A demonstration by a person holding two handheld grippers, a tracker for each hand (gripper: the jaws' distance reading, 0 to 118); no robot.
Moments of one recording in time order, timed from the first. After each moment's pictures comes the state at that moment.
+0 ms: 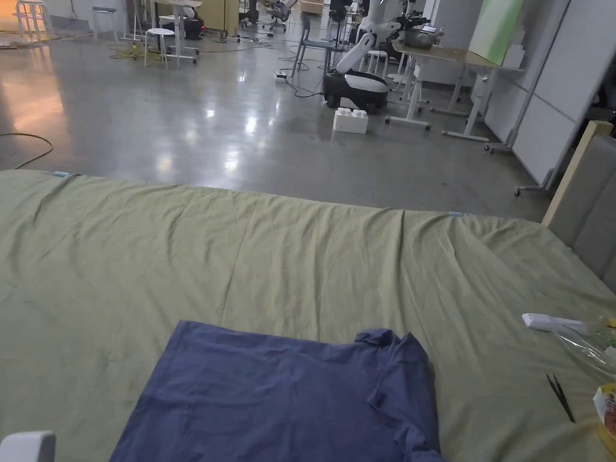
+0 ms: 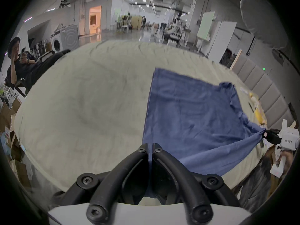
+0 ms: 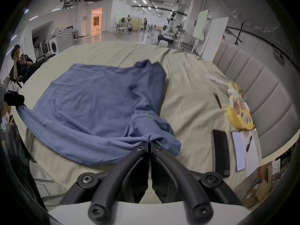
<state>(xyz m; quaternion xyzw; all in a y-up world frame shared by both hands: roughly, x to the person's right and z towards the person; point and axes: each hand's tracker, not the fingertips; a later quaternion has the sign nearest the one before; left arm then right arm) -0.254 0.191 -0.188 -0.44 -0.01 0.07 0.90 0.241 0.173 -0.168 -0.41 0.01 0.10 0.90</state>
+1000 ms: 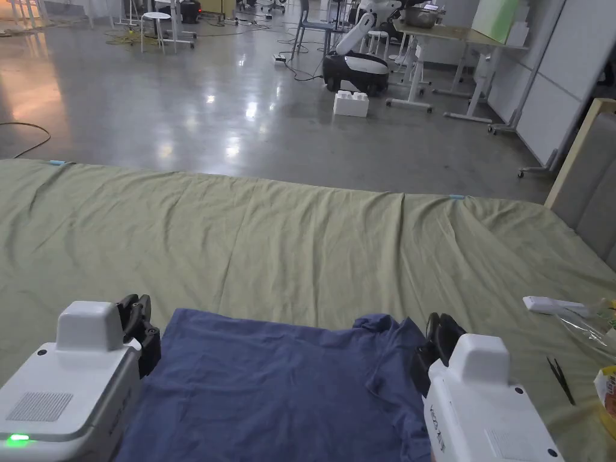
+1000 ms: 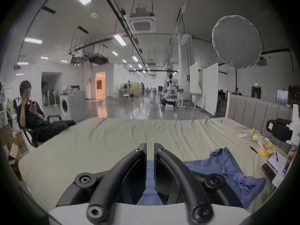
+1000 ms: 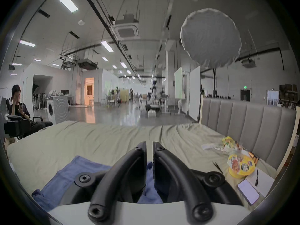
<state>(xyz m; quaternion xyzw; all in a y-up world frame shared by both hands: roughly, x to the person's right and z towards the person) -0.163 0.292 -0.206 -0.08 0.03 -0.01 1.00 0.178 0.272 -0.201 -0.03 -0.04 0.04 1.00</state>
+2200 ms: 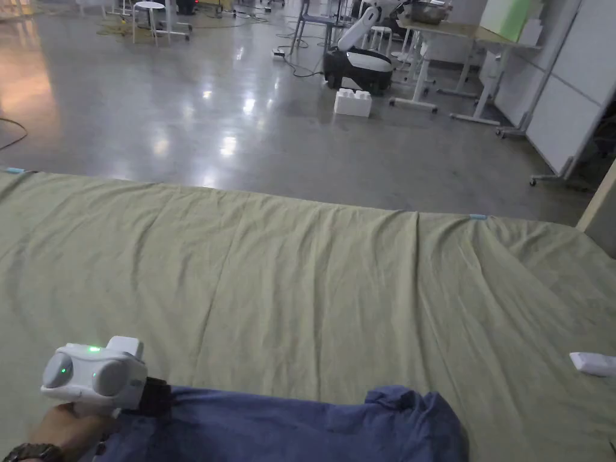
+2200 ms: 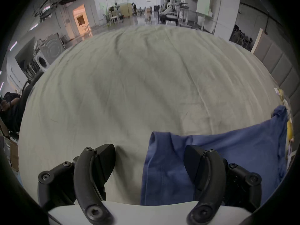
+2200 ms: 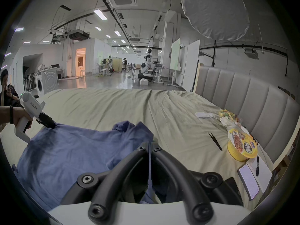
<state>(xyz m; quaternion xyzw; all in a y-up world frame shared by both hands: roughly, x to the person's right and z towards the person) -0.183 0.113 -0.531 -0.52 0.00 -0.05 0.85 0.240 0.177 -0.275 -0.20 -0.07 0.05 0.97</state>
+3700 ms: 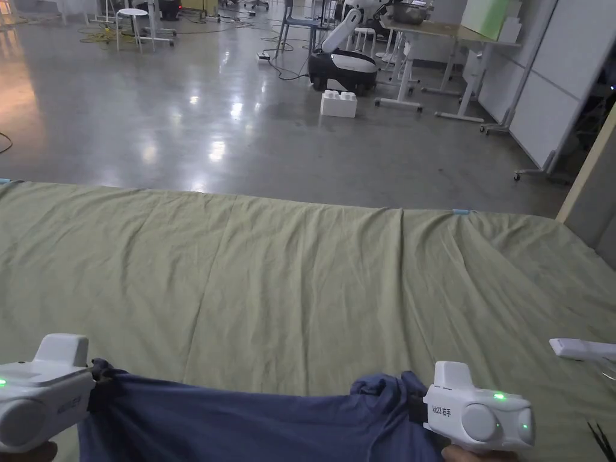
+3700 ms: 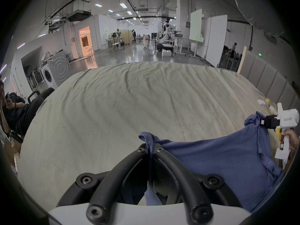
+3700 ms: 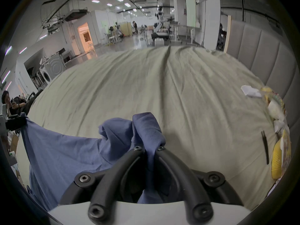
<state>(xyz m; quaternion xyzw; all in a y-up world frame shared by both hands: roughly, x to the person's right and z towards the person) -0.222 0.192 -0.460 -0.37 -0.02 -0.02 0.93 0.286 0.132 -0.477 -0.40 0.02 -0.02 0.92</state>
